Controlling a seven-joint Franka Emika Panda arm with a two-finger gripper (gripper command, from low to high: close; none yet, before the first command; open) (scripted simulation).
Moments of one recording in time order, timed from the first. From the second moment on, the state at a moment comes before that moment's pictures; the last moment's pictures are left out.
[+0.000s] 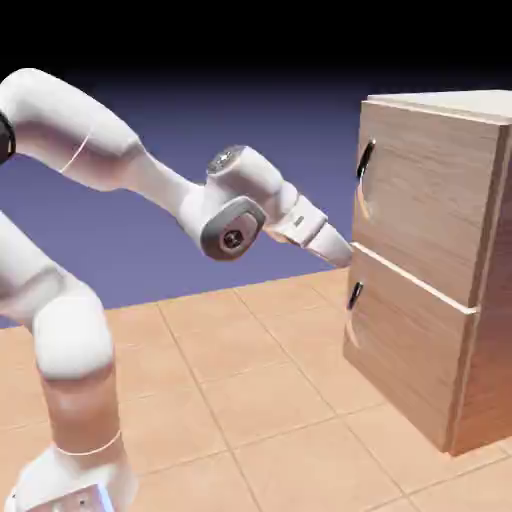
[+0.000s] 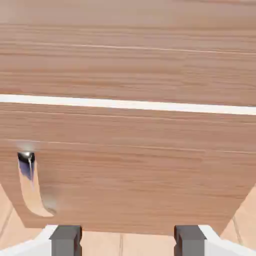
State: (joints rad) arm -0.05 -0.62 0.06 -2.79 0.12 3.02 0.69
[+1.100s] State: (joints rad) arm -0.77 -1.17 0.79 -2.51 1.55 2.83 0.08
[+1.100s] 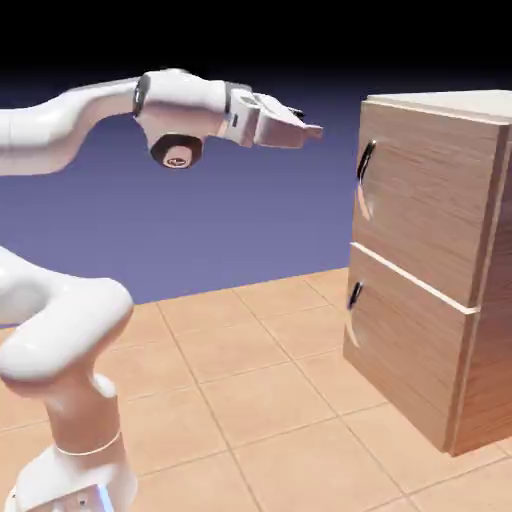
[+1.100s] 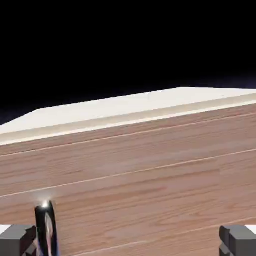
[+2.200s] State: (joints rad) arm -1.38 -1.57 1.30 -2.25 2.61 2.60 -0.37
